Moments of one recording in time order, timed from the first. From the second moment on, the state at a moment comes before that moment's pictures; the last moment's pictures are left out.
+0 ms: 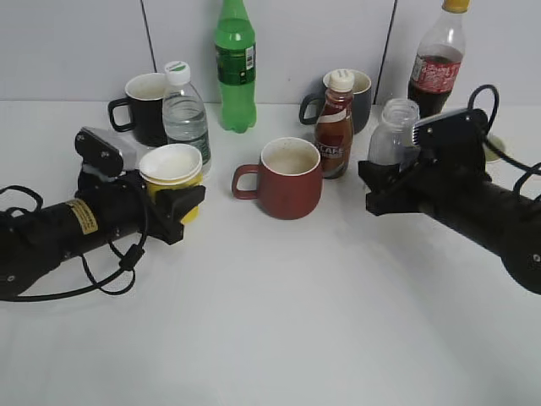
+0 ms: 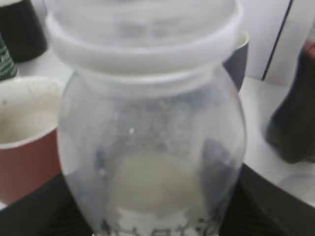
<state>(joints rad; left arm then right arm) -0.28 2.11 -0.69 0.52 -1.11 -0.19 0.30 1.95 -0.60 -0.14 -0.98 0.01</state>
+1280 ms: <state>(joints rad) -0.28 2.15 -0.66 0.52 -1.08 -0.19 0.30 2.15 -0.61 -0.19 -1.12 0.01</state>
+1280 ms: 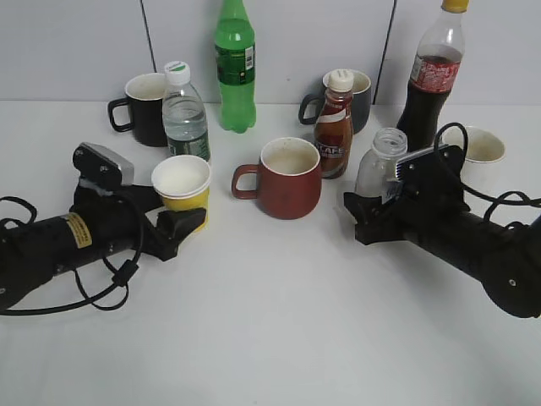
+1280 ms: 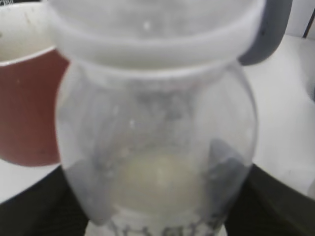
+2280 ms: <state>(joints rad) -0.41 1.36 -0.55 0.26 0.19 -0.41 0.33 1.61 -0.60 -0.47 -0.14 0.50</state>
